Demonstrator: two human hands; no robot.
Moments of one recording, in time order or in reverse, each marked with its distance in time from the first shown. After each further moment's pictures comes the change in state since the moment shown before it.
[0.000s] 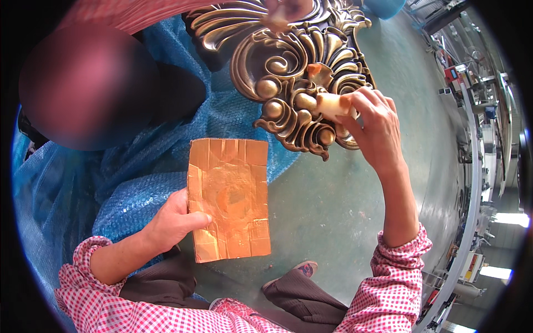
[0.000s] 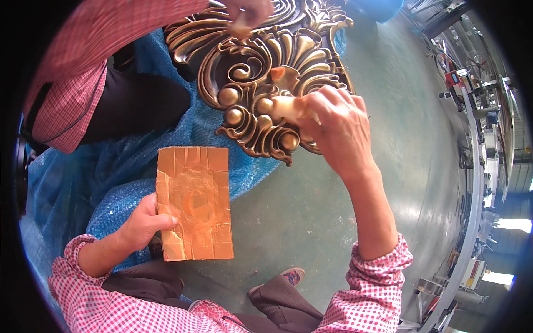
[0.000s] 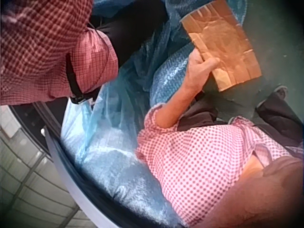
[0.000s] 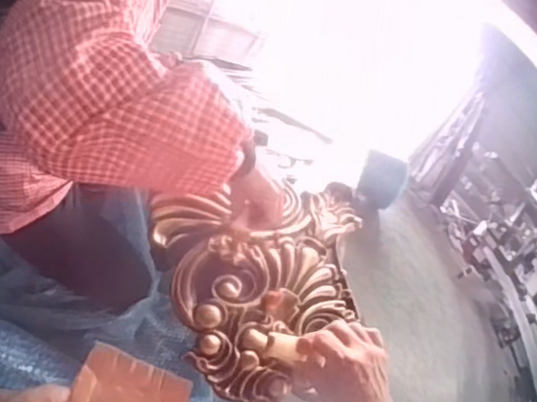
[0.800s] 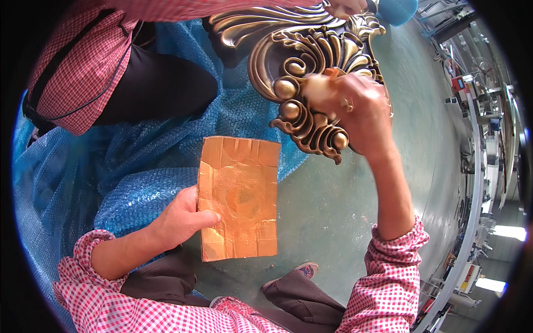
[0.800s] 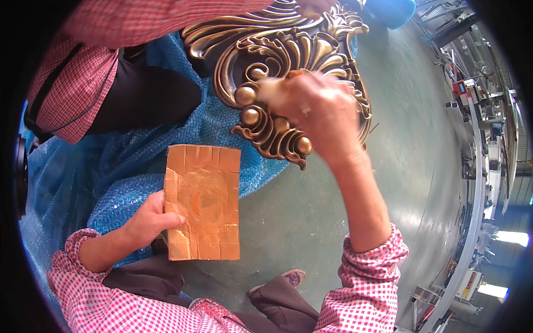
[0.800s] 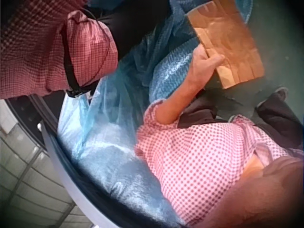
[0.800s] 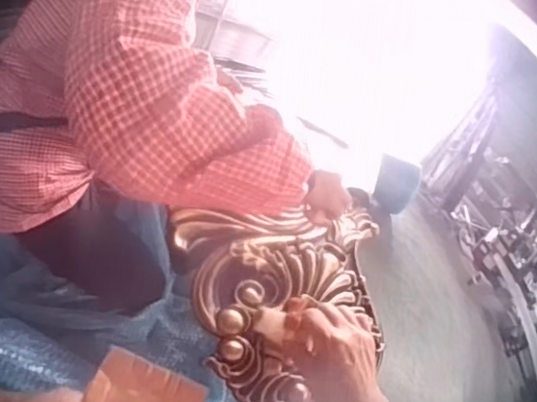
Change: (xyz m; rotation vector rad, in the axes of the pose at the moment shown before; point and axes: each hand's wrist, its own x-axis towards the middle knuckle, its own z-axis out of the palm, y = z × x) left_hand -0.002 -0.002 -0.004 0.035 0.023 0.000; right_hand 0.037 -0.017 0.027 0.130 0.099 -0.088
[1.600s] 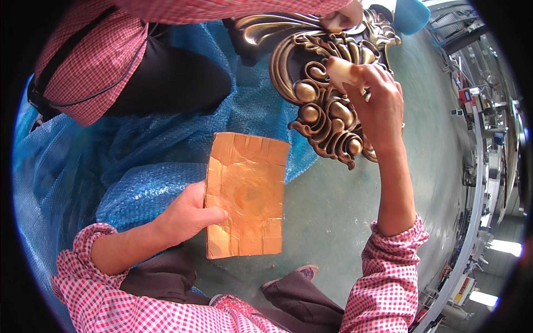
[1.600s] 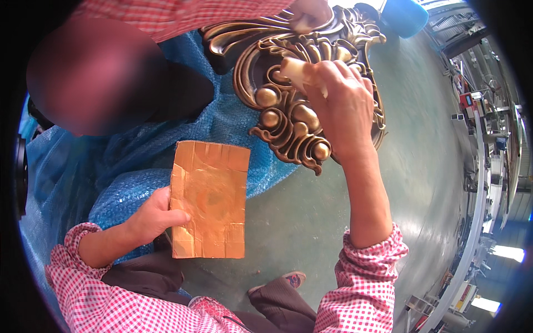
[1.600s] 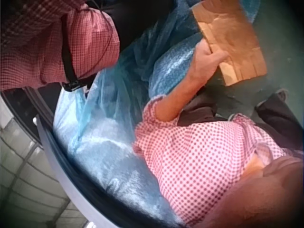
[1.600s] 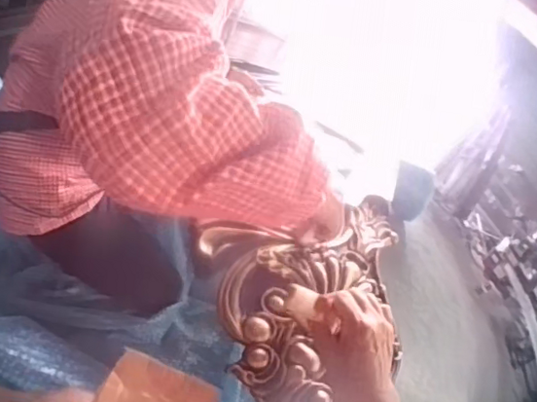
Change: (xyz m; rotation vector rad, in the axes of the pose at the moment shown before) left_hand -0.002 0.004 -0.004 0.034 0.016 0.026; right_hand 0.019 -0.003 0.010 -0.027 0.041 0.145
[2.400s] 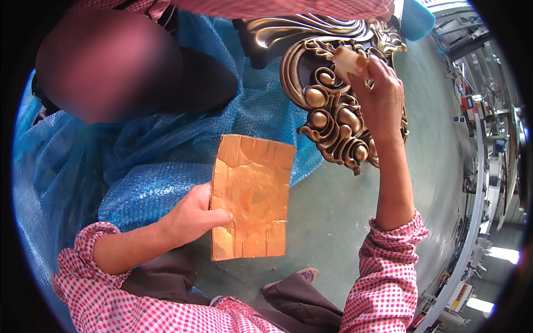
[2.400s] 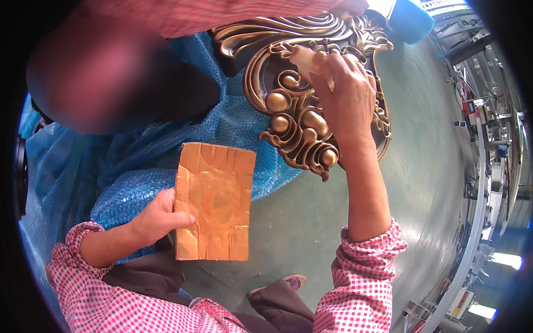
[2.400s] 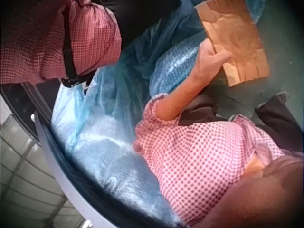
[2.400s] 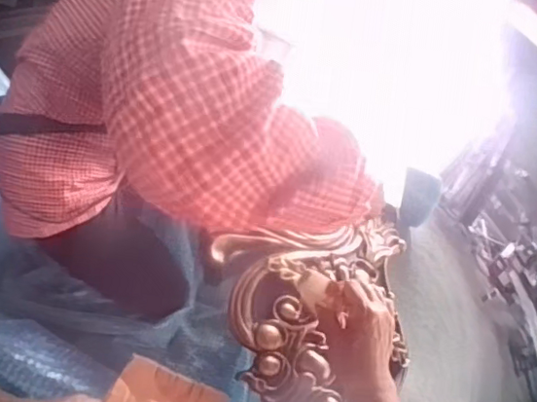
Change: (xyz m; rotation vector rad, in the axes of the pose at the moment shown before) left_hand 0.000 0.000 -0.001 -0.041 -0.008 0.019; right_hand 0.020 0.006 0.016 0.049 0.069 0.108
